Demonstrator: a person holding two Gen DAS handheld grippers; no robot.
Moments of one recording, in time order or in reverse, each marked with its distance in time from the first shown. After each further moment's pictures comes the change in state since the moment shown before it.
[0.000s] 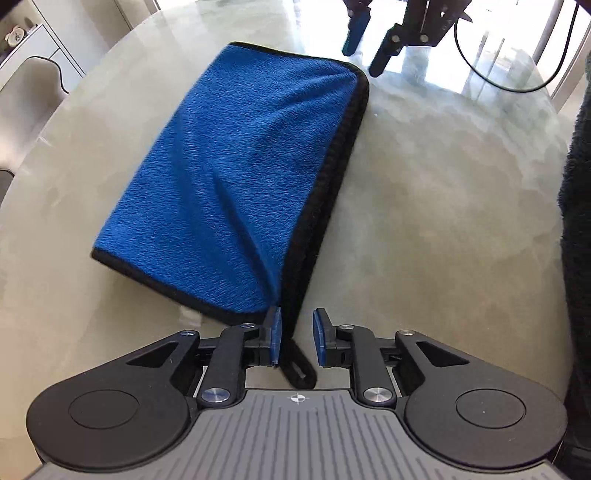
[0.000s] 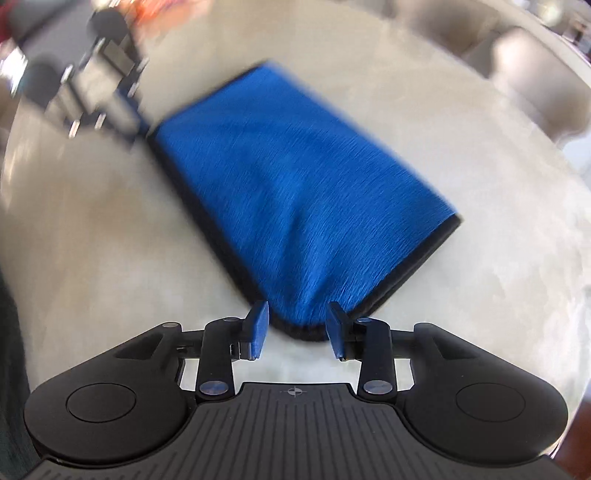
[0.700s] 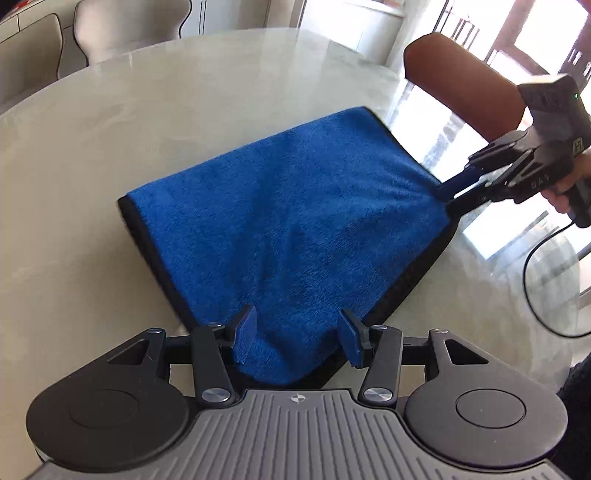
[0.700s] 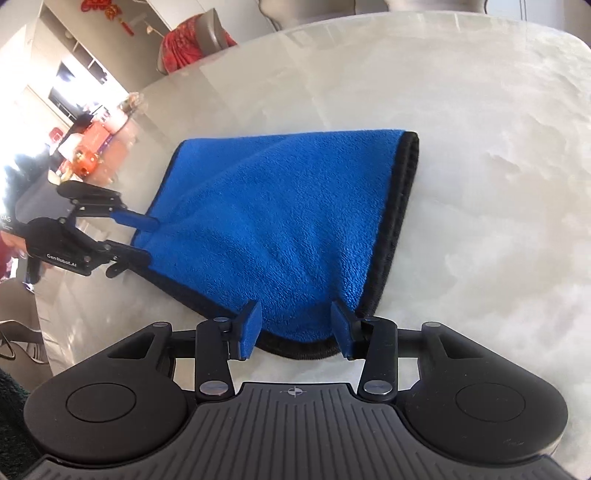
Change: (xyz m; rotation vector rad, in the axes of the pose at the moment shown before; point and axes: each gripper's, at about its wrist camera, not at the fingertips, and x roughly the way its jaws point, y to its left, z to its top) left arm 0.035 0.053 -0.008 -0.501 -0.150 -0.046; right arm 0.041 -0.076 -0.016 0.516 -0.084 0.187
